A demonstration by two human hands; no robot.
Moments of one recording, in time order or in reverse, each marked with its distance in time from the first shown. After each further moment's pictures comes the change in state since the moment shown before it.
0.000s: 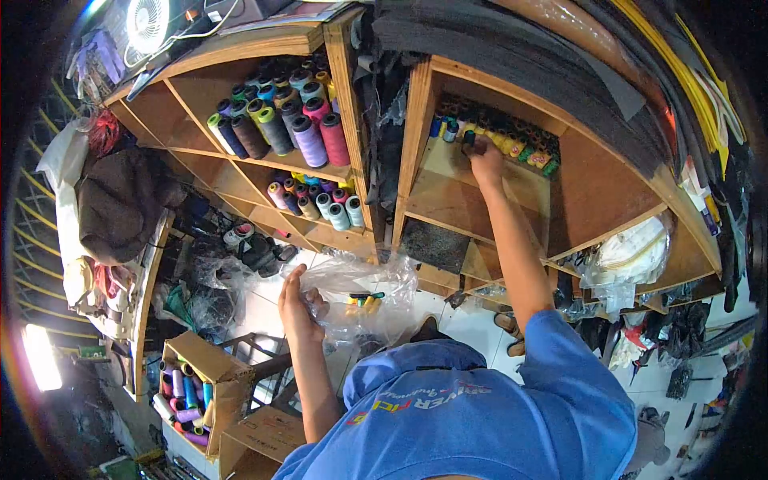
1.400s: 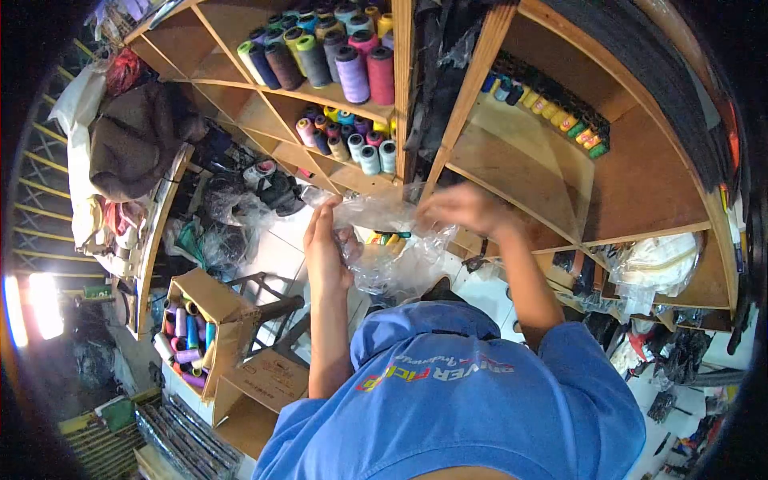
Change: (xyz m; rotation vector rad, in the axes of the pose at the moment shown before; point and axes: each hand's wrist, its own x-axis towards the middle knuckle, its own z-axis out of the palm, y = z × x) left_hand -0.005 0.003 0.016 -0.015 -0.063 0.014; right_hand -0.160 -0.097 -0.011 0.450 -1.435 -0.060
